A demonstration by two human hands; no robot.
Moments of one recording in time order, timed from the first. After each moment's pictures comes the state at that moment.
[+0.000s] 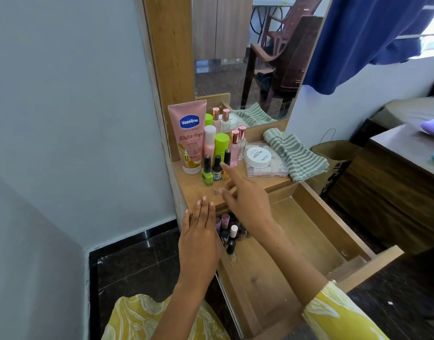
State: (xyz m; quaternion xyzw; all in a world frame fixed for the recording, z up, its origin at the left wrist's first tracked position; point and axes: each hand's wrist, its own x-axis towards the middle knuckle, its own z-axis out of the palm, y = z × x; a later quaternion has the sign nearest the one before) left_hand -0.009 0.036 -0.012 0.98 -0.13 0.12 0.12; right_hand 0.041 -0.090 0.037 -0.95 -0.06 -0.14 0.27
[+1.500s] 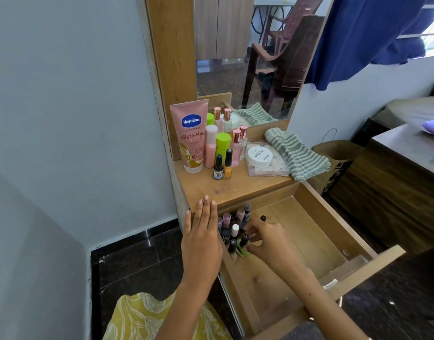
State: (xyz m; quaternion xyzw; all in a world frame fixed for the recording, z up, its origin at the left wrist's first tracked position) left_hand -0.011 0.033 -0.025 0.98 -0.11 0.13 0.14; right_hand -0.020 -0.132 -0.017 -0.97 -0.03 0.02 0.26
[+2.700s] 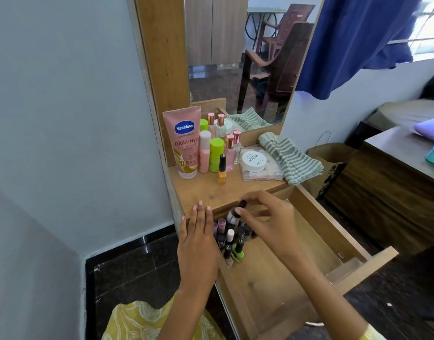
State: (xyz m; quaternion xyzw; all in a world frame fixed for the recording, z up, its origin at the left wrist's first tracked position) left_hand -0.011 0.027 -0.017 0.98 -0.09 0.14 0.11; right_hand -0.005 -0.131 0.032 -0.85 -0.10 -0.24 0.45
